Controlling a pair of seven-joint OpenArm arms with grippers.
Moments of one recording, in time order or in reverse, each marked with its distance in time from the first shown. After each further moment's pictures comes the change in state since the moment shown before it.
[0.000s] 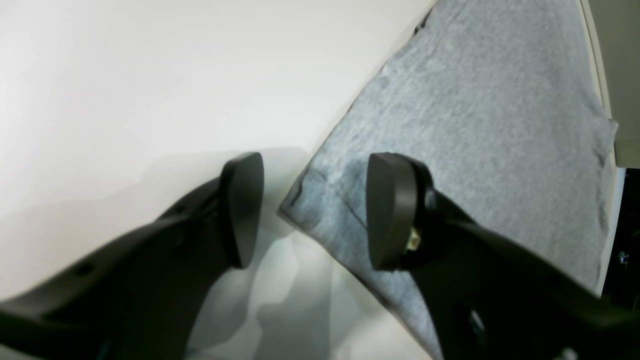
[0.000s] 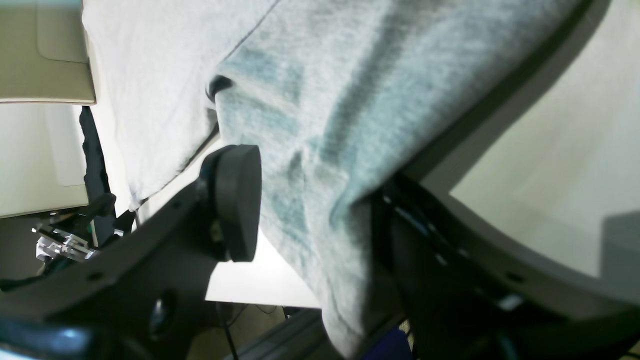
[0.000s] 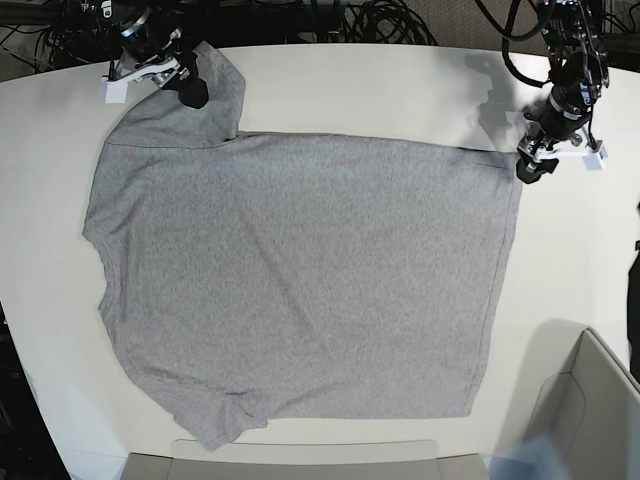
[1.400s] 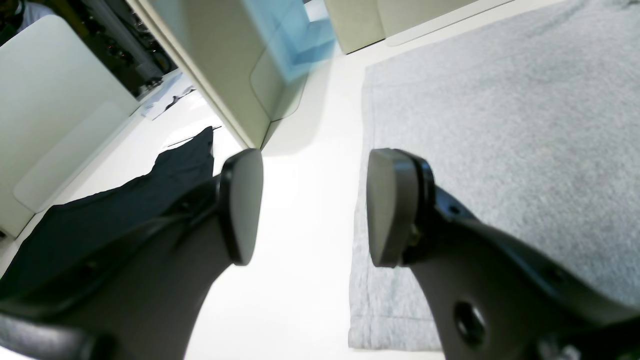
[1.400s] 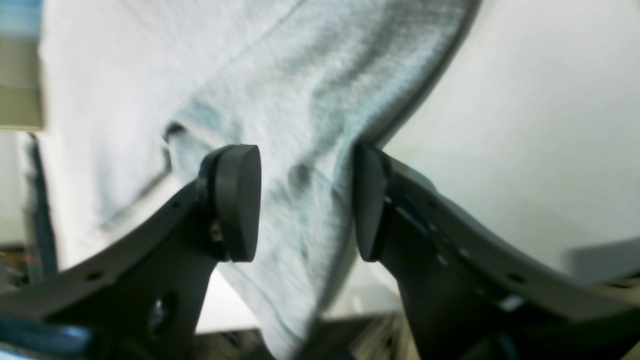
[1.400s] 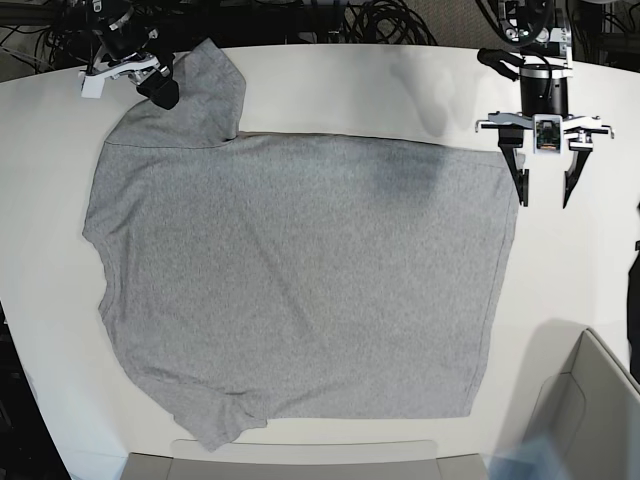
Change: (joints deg) left arm 16.7 4.5 11.6 28.5 67.8 -0.2 -39.6; right arm -2.5 2.4 1.2 -1.6 -2.2 -0.2 9.7
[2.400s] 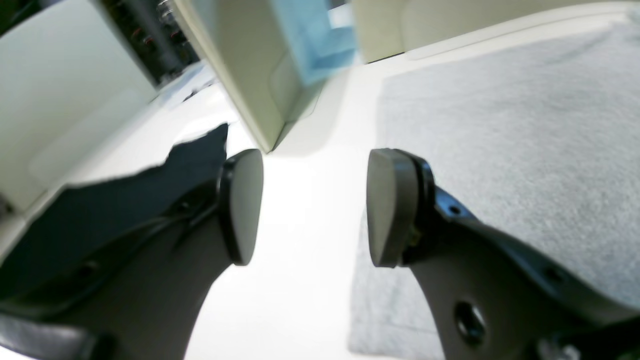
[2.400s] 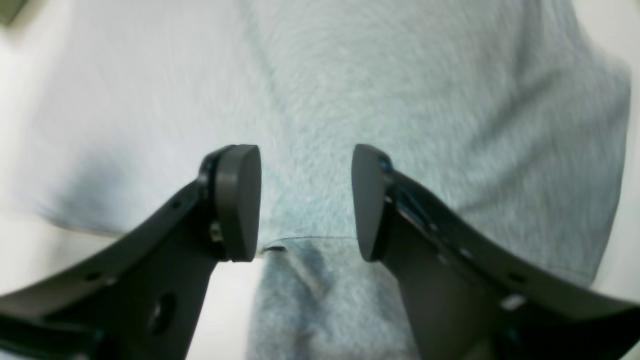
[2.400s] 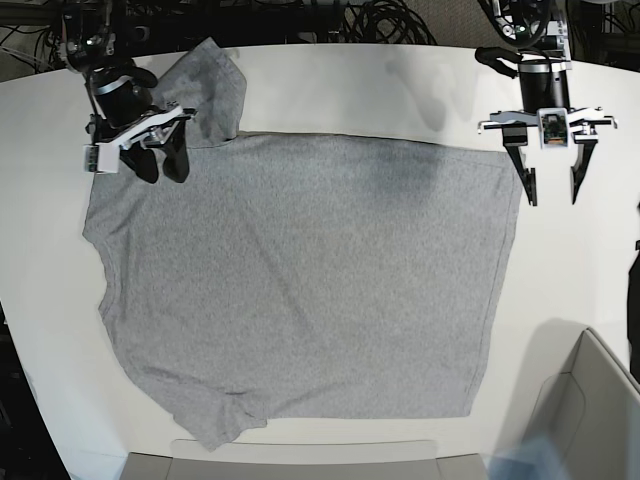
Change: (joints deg) left arm 0.1 4.9 -3.2 1.4 0.0 0.0 -1.2; right arm 8.9 6.0 -5.5 22.5 -19.8 -6.1 -4.2
